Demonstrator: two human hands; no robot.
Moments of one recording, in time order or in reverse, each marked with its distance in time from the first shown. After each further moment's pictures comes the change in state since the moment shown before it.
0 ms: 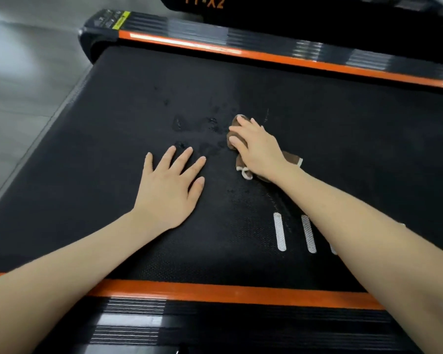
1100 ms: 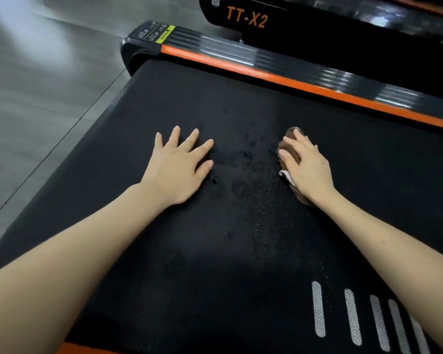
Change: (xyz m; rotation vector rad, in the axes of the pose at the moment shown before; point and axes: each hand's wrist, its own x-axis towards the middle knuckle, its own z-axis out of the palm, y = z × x) left_hand 0.078 -0.062 -0.022 0.006 -0.026 -0.093; right_hand 0.055 0.041 -0.005 0.048 0.149 0.100
